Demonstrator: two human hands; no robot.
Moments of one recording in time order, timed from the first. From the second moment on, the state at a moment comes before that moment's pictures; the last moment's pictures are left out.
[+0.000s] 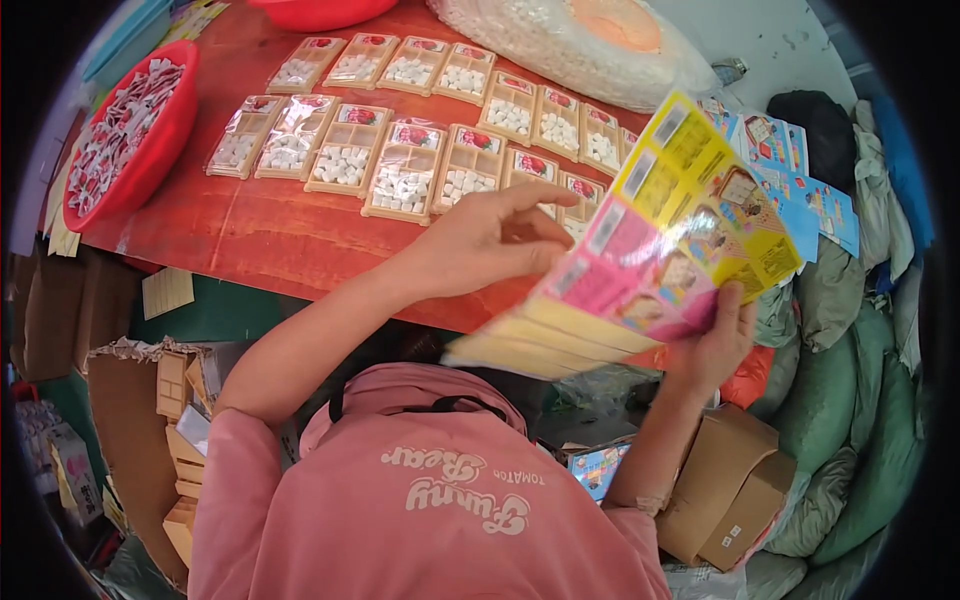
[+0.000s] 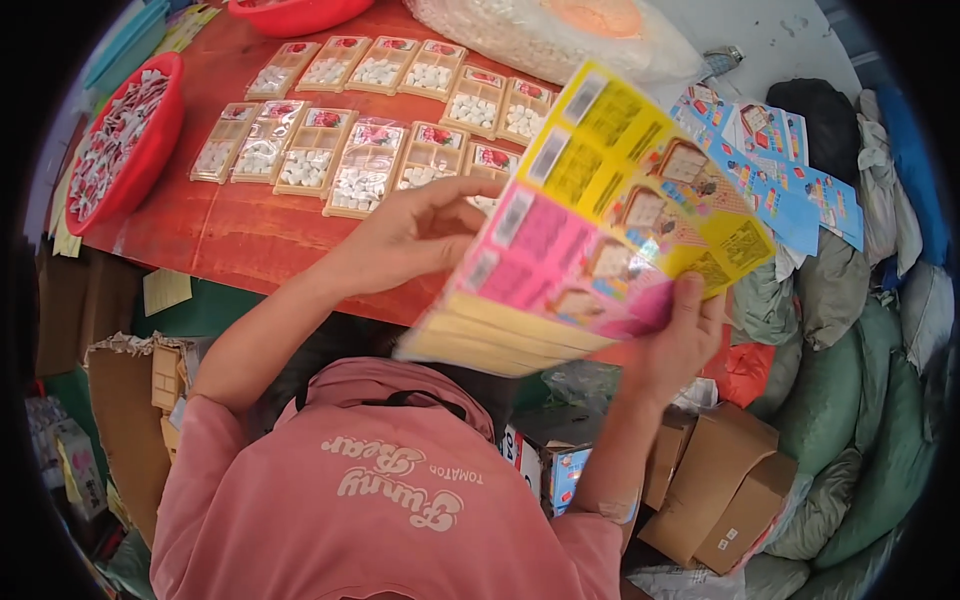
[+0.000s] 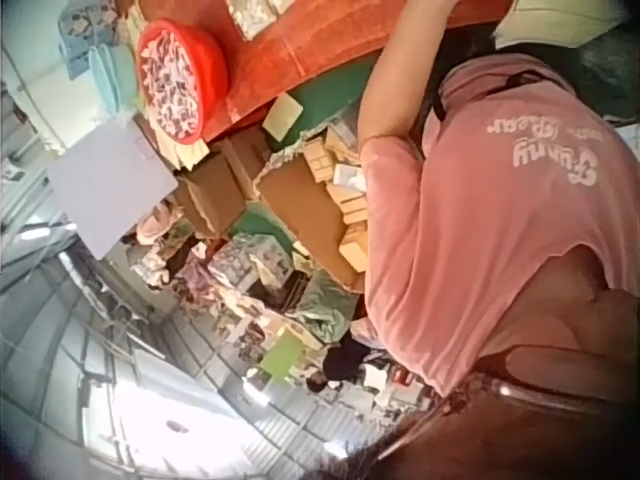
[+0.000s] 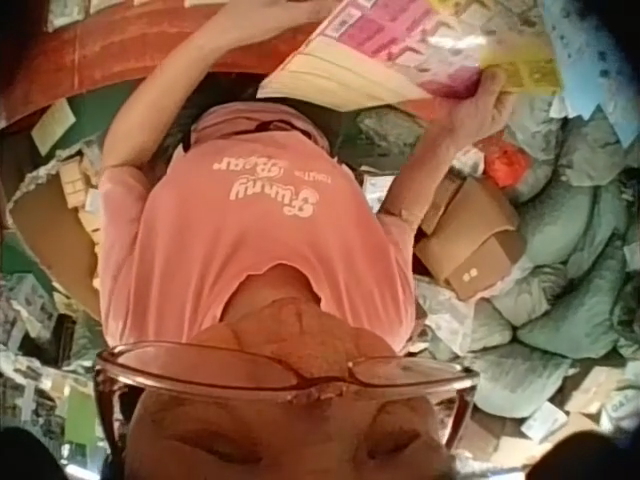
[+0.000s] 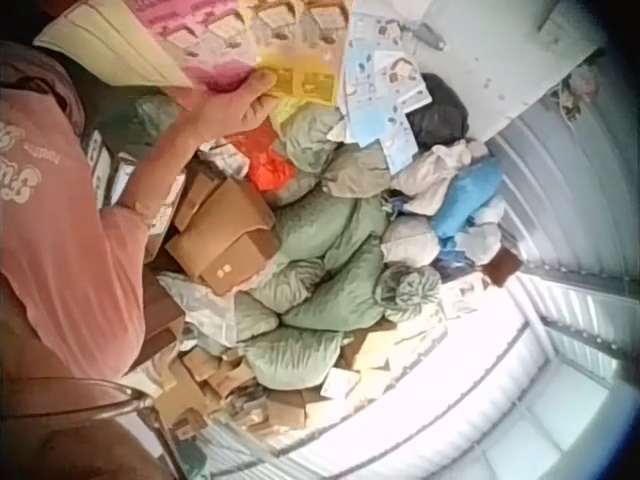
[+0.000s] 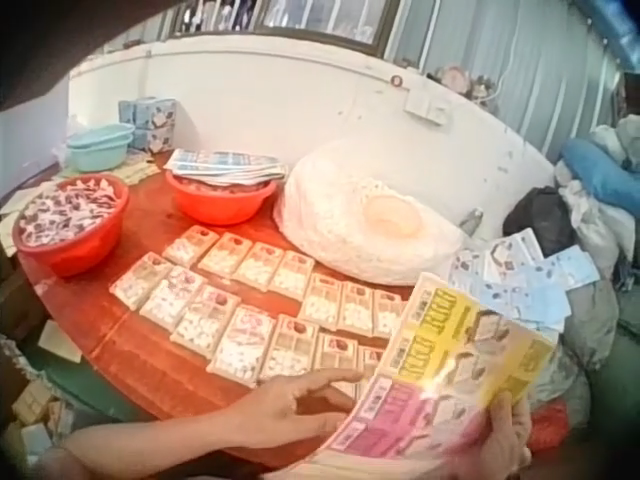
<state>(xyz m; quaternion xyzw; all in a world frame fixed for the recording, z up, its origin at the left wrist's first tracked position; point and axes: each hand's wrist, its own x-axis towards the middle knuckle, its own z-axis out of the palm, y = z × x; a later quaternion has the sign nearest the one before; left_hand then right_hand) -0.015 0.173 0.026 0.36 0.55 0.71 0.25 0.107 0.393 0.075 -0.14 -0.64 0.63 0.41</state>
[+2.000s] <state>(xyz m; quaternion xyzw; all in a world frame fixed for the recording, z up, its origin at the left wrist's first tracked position) -0.004 0.179 -0.016 0.36 0.72 0.55 0.25 0.111 0.308 -0.018 -0.28 -0.57 0.75 0.16</state>
